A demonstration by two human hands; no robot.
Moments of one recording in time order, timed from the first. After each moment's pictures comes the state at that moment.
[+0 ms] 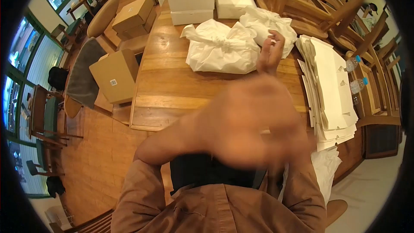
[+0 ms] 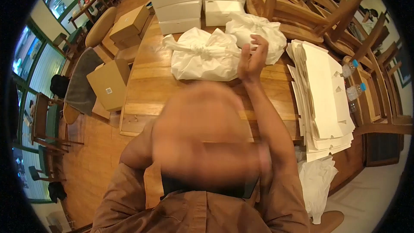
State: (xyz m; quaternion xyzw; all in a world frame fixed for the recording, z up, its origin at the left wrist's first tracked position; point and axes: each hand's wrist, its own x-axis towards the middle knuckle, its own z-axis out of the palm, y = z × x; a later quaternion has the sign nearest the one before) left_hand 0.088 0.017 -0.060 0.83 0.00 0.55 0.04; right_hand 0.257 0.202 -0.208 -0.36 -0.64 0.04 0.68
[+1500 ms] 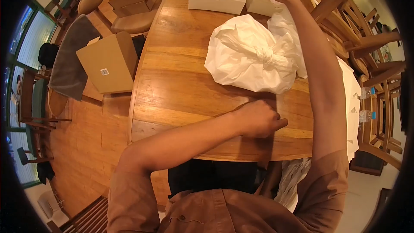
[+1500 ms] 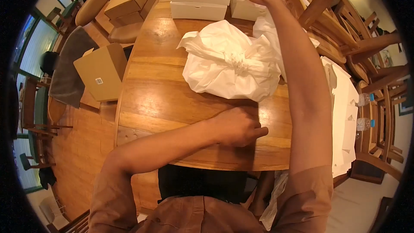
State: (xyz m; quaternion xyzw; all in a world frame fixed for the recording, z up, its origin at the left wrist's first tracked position) left_hand 0.092 0.110 -0.227 0.94 0.20 0.21 0.19; right_hand 0.184 0.469 -0.123 -0.60 -0.79 0.09 0.05
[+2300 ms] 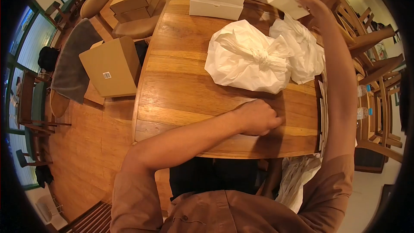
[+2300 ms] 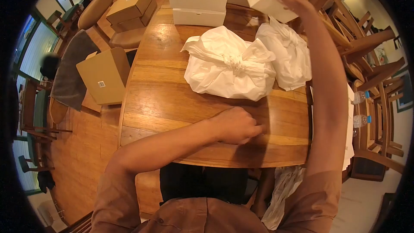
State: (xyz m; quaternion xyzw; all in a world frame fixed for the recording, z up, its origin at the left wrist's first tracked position) left_hand 0.092 0.110 -0.221 0.94 0.20 0.19 0.17; right_hand 0.236 0.384 -0.025 -0.61 -0.73 0.28 0.10
